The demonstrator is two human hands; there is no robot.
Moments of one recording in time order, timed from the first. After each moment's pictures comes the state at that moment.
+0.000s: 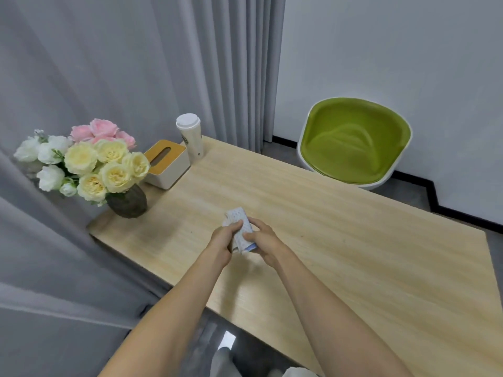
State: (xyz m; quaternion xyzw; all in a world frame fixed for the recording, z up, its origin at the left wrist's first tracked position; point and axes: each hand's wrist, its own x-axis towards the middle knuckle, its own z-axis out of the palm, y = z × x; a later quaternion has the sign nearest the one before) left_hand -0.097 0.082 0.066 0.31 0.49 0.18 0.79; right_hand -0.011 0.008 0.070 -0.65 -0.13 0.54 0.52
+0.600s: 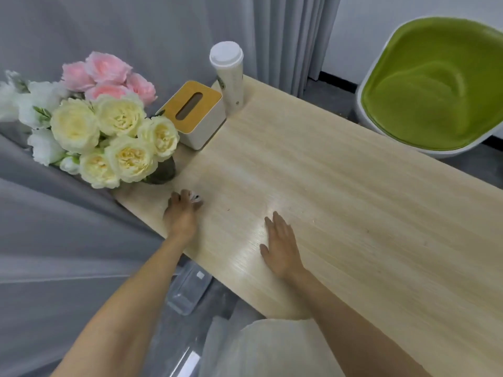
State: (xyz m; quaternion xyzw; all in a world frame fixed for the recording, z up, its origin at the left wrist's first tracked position) left_hand -0.216 0.263 -0.037 0.77 0.62 0.02 0.13; right_hand -0.053 0.070 -0.039 -0.81 -0.50 0.29 0.13
